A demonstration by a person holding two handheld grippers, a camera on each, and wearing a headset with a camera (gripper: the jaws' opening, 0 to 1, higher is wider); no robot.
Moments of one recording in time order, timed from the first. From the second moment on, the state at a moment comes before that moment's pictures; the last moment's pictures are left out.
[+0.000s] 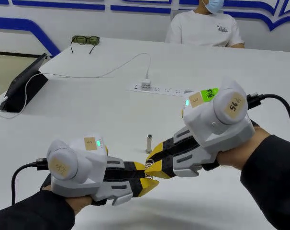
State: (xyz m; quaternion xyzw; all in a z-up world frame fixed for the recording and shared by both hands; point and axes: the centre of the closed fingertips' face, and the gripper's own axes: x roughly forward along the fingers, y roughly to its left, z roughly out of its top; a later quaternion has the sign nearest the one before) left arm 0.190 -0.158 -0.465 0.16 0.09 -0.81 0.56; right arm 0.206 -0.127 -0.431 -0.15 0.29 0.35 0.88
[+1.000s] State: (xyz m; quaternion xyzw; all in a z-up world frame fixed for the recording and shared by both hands) left arm 0.210 -0.157 -0.459 0.13 0.10 -0.78 0.60; right arm 0.218 -0.148 -0.424 -0.15 0.29 0.31 0.89
